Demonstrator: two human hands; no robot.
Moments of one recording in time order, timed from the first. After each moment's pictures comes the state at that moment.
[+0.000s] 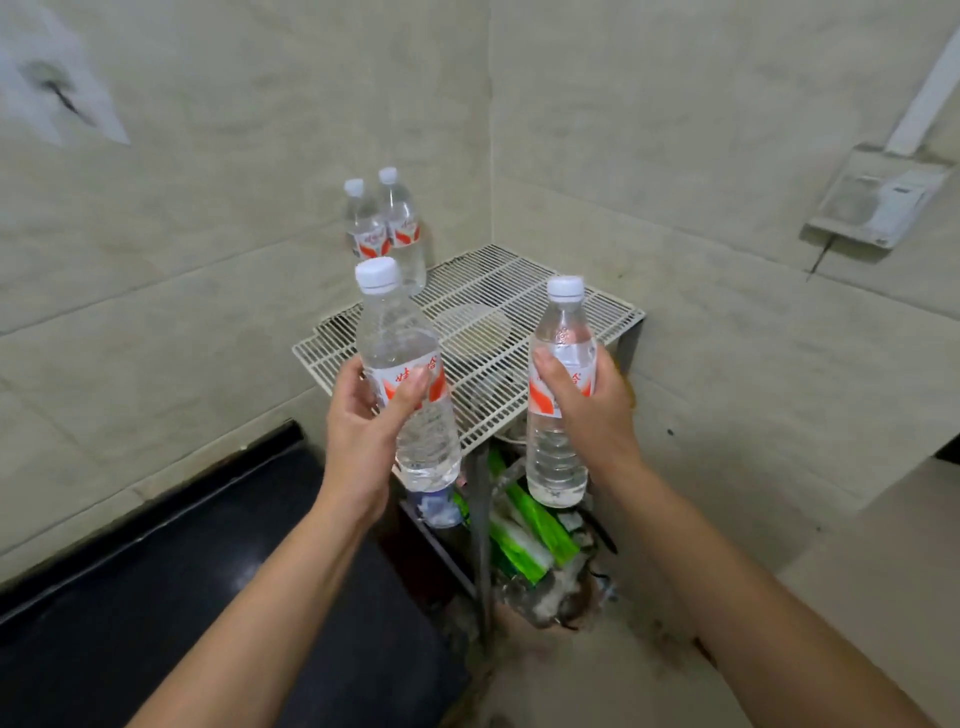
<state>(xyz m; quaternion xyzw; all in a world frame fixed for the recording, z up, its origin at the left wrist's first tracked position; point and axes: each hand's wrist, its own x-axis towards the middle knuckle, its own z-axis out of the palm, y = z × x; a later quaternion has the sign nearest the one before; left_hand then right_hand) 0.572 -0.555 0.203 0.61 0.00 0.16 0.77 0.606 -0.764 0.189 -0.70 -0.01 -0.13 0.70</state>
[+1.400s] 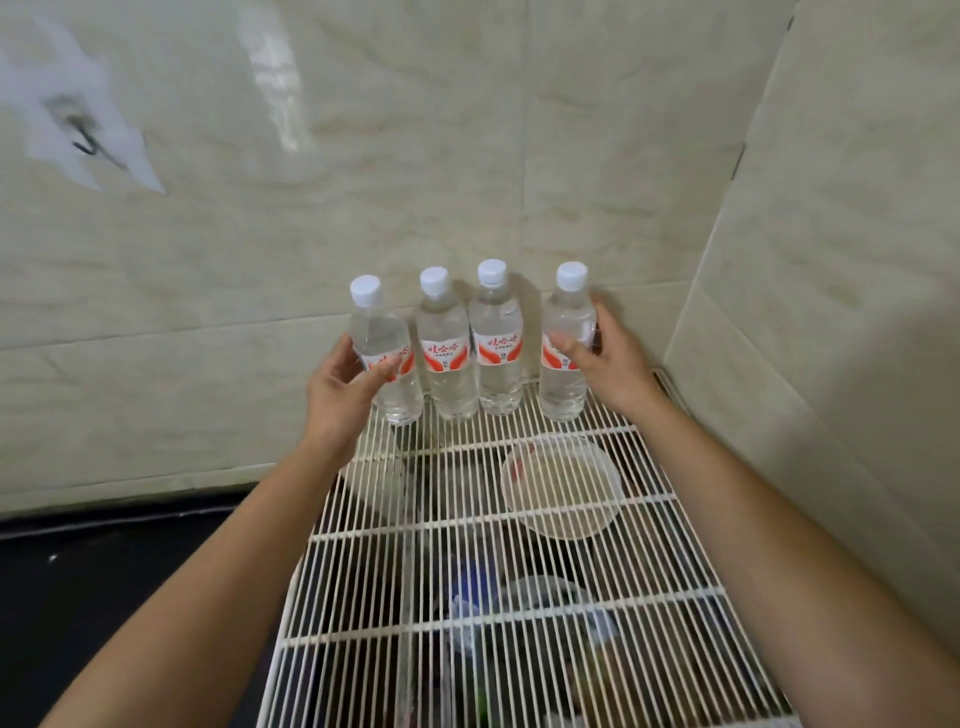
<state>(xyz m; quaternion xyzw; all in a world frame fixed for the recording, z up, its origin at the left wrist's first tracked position) 0.892 -0.476 0.190 0.67 0.24 0.32 0.62 1.104 -0.700 0.191 -0.78 -0.30 0.10 0.54</state>
